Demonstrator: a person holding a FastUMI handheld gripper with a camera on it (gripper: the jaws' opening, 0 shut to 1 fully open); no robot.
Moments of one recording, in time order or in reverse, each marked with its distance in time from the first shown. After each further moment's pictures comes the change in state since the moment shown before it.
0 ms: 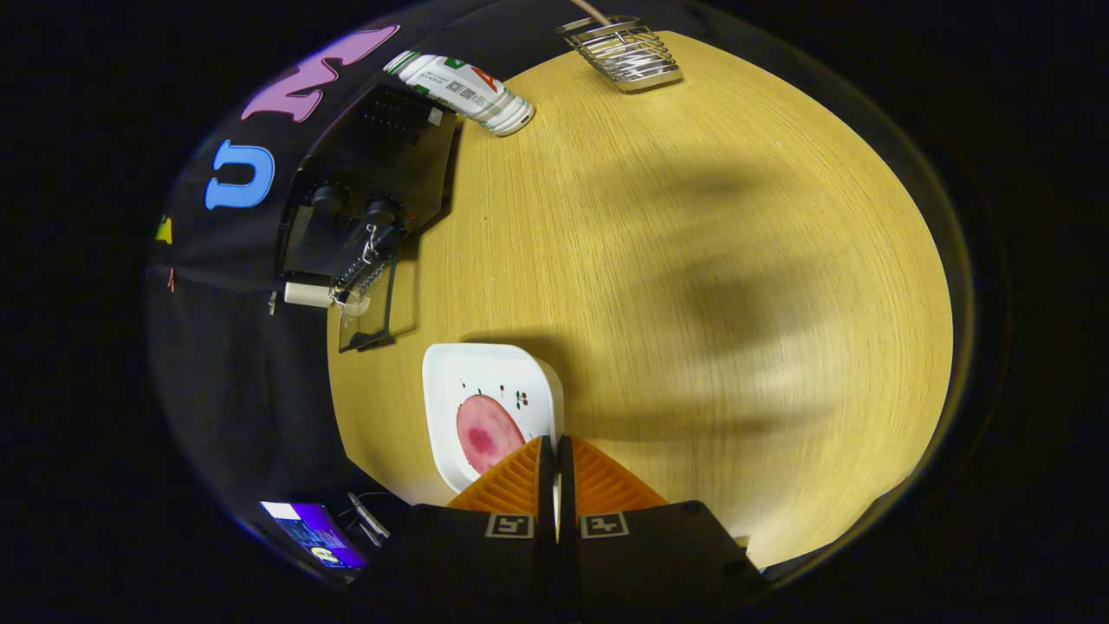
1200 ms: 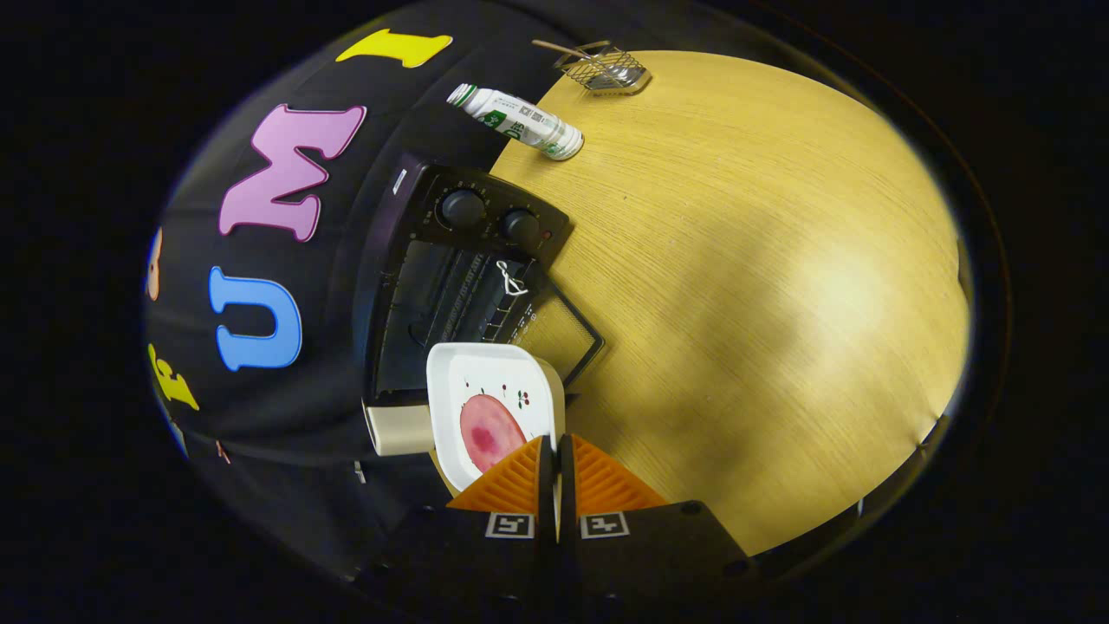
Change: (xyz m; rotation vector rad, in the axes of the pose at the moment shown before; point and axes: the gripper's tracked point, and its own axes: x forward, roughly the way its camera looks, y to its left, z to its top) arm 0.068 0.238 -0.015 0.555 -0.420 0.095
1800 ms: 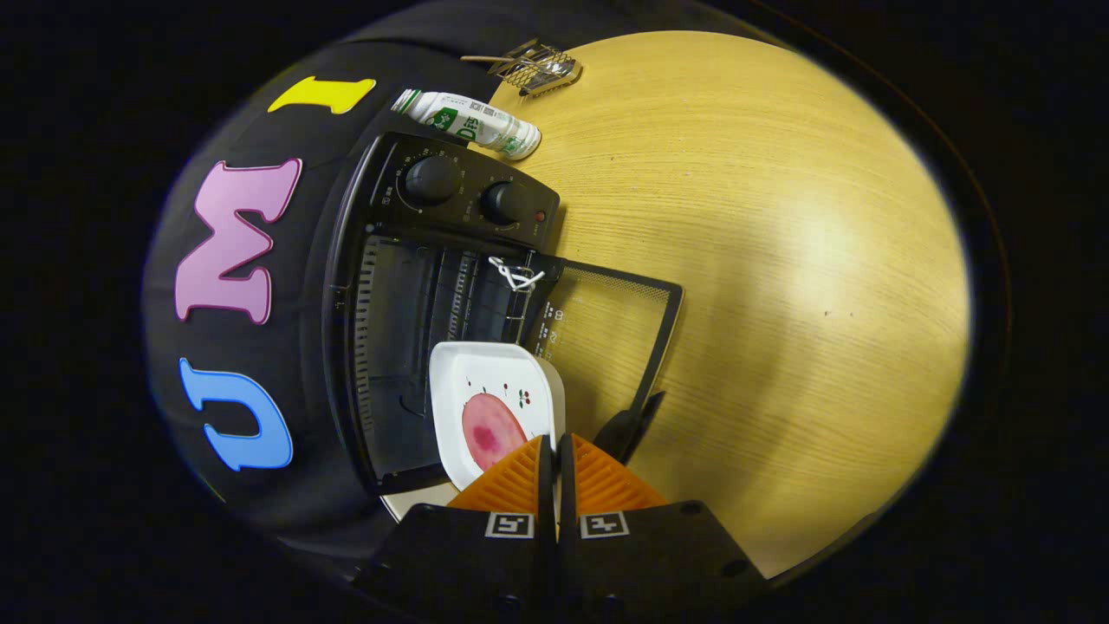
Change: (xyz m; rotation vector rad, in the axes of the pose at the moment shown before) arm 0.098 0.057 -0.013 0.311 -0.223 -0.056
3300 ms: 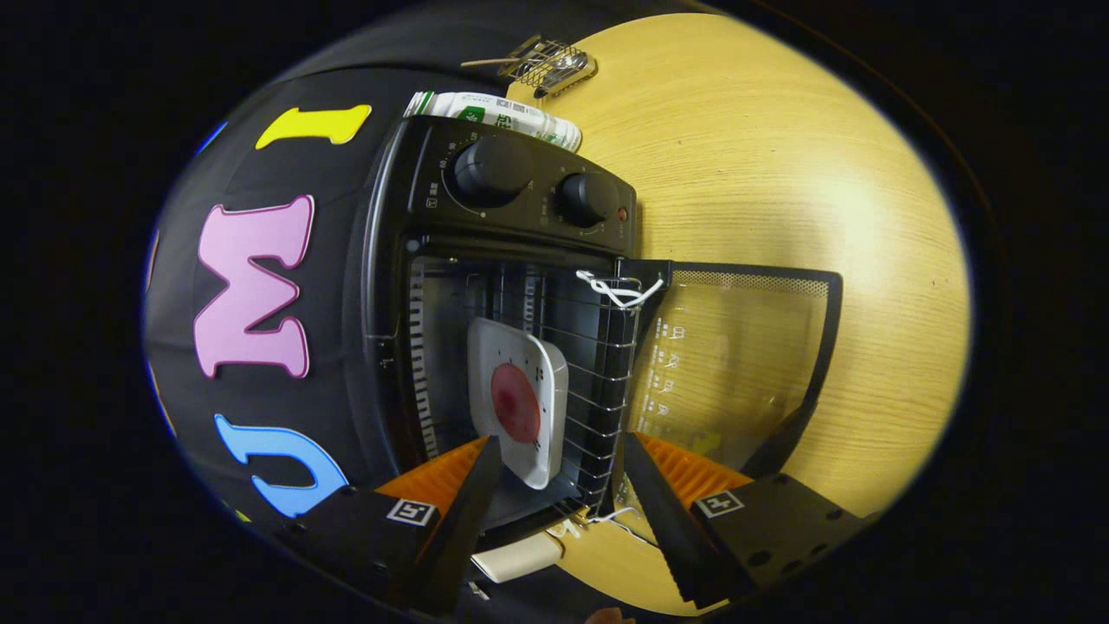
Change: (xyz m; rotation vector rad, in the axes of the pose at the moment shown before) arm 0.034 0.066 0.011 0.086 -0.016 0.144
